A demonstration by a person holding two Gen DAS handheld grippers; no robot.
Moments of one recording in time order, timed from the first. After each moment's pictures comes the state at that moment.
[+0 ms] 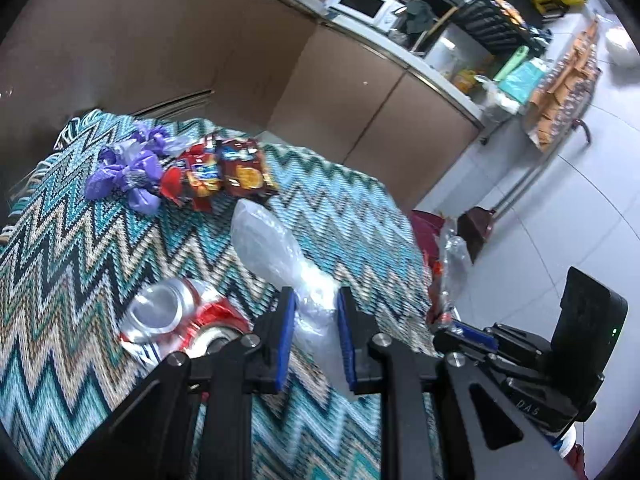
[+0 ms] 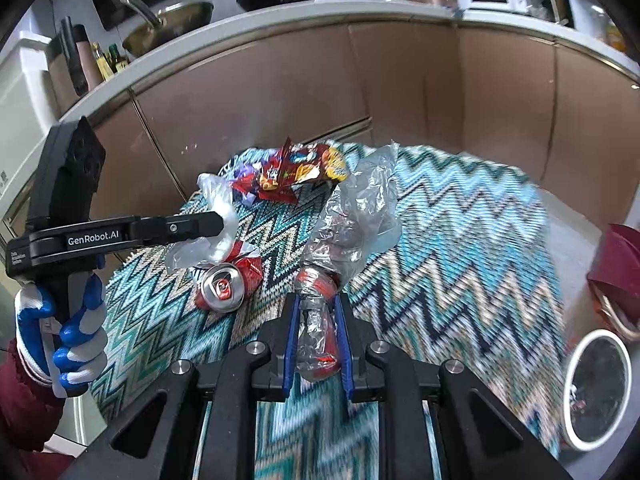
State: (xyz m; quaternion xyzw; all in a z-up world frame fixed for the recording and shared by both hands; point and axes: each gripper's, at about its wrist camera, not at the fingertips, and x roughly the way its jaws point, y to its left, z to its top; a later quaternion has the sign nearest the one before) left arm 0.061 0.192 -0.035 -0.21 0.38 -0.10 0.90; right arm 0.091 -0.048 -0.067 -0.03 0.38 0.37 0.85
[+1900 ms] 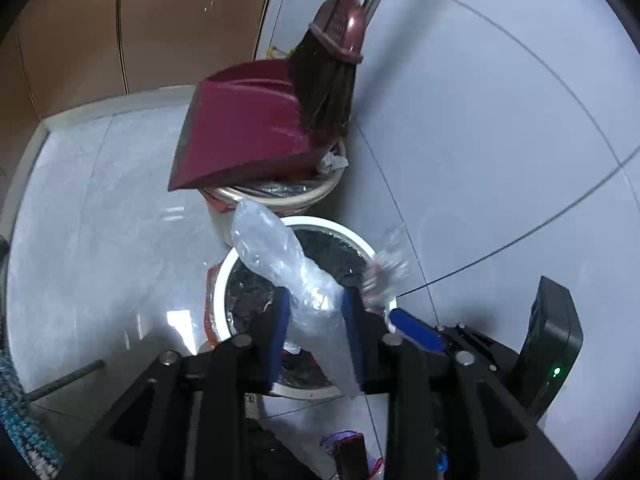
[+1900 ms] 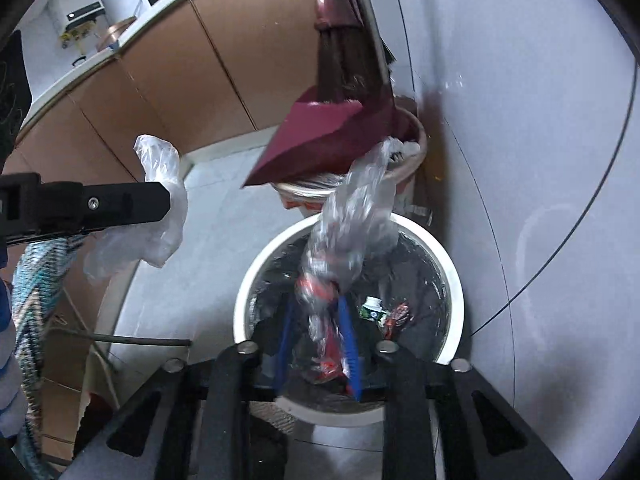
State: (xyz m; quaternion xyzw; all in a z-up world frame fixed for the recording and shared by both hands) left arm 0.334 -0.314 -0.156 0.01 0.53 -0.31 0.79; right arm 0.232 -0.448 -0.233 0.15 0.44 -0.01 0.88
